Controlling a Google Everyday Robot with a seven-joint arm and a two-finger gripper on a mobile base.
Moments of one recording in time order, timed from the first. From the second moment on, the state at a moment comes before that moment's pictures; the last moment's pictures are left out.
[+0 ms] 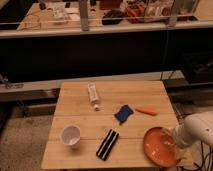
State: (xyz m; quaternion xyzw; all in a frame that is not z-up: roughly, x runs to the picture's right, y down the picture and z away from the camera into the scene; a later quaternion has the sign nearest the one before) arm 0.340 0.281 0.706 -0.29 -0.08 -0.09 0.95
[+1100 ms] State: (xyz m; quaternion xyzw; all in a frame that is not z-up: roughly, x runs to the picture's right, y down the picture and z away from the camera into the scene) arm 0.368 0.336 0.693 -0.29 -0.16 -0.19 0.93
